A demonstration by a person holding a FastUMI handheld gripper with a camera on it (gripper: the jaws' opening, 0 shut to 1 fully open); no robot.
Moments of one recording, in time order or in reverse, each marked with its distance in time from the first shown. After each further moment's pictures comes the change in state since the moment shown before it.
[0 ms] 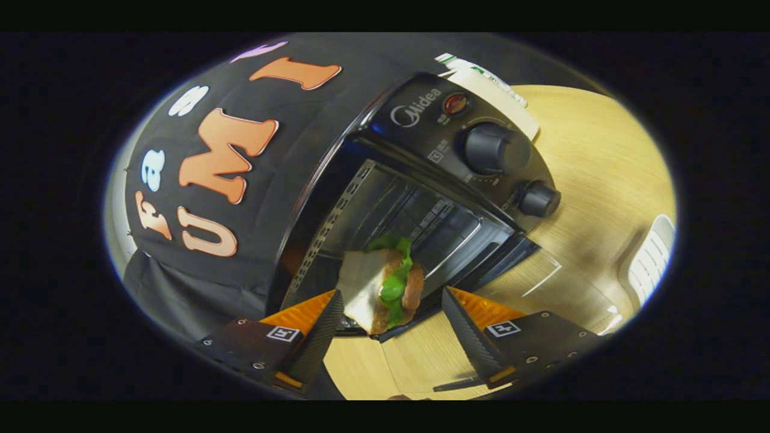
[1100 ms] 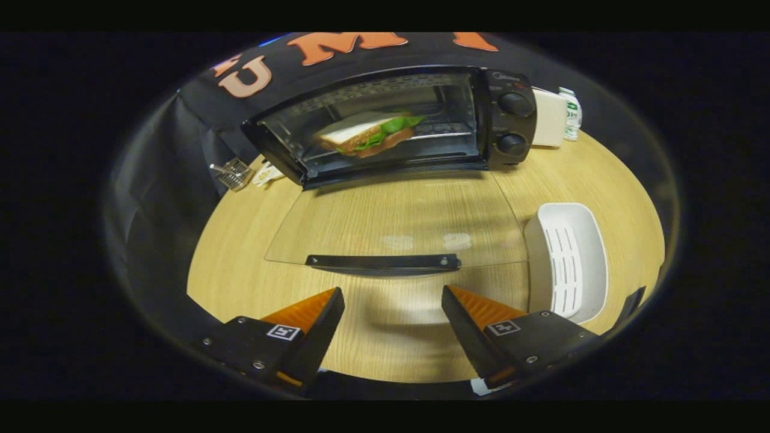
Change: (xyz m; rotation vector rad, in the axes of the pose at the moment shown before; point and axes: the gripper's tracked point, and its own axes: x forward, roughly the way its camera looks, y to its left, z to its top) arm -0.110 -0.110 -0.115 -0.768 0.396 -0.296
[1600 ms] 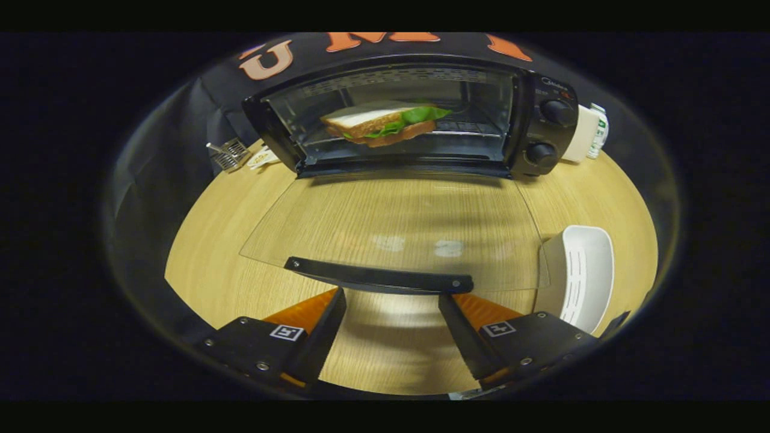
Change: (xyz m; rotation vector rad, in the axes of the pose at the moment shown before) arm 0.016 0.000 0.020 -0.099 -0.035 -0.002
